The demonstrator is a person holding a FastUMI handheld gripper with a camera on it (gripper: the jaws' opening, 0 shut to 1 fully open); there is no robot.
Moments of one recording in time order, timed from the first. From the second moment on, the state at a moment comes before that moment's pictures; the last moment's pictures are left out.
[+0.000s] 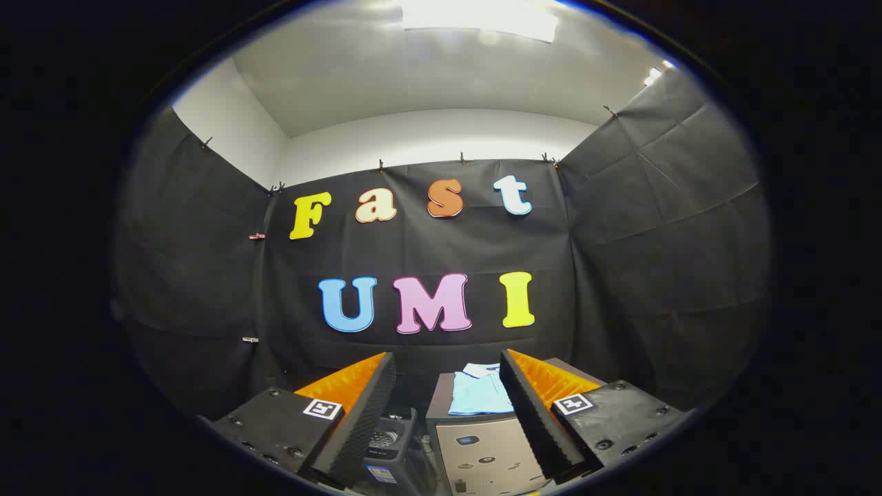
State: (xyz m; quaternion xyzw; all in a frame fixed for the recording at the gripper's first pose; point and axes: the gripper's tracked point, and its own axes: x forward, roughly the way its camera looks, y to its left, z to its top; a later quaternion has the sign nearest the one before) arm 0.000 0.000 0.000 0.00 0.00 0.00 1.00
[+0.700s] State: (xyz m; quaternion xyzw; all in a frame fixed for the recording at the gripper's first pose) arm 0.005 -0.002 -0.001 0.00 0.00 0.00 1.00
